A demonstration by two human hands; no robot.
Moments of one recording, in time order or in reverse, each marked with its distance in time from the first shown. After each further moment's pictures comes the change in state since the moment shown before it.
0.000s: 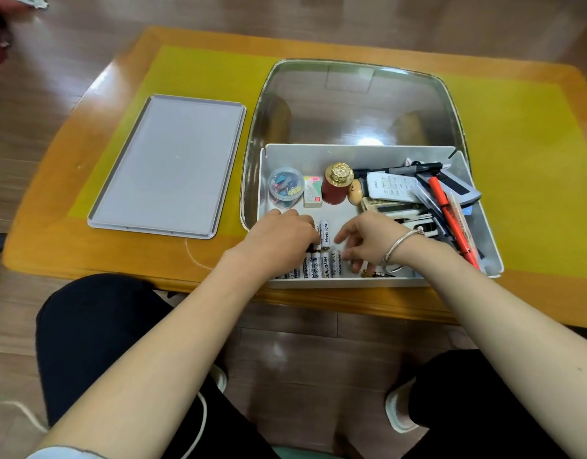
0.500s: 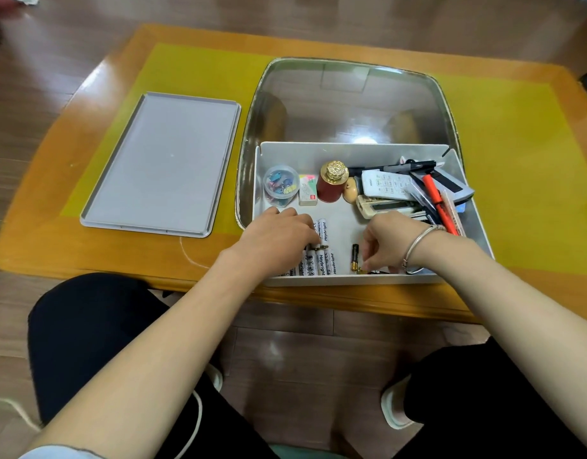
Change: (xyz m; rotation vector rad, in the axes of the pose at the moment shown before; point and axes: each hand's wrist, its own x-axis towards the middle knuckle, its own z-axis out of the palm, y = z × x) left_hand 0.000 0.000 0.002 -0.008 0.002 0.028; right_hand -0.022 0.010 -0.018 -0.450 0.028 -0.007
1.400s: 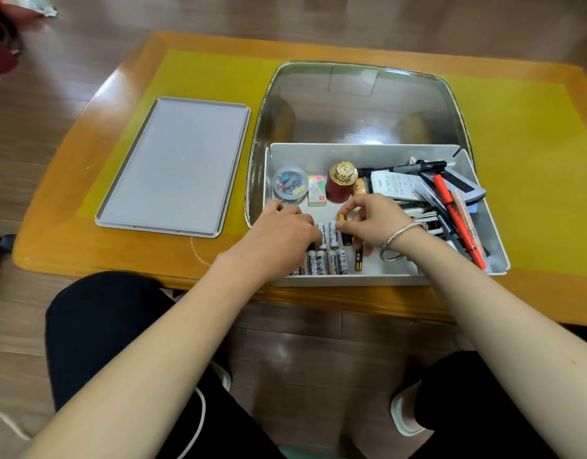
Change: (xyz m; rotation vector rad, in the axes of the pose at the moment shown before) left_hand -0.015 -0.003 -0.004 0.050 0.088 -0.023; right_hand 0.034 -0.018 0.011 0.623 0.313 0.027
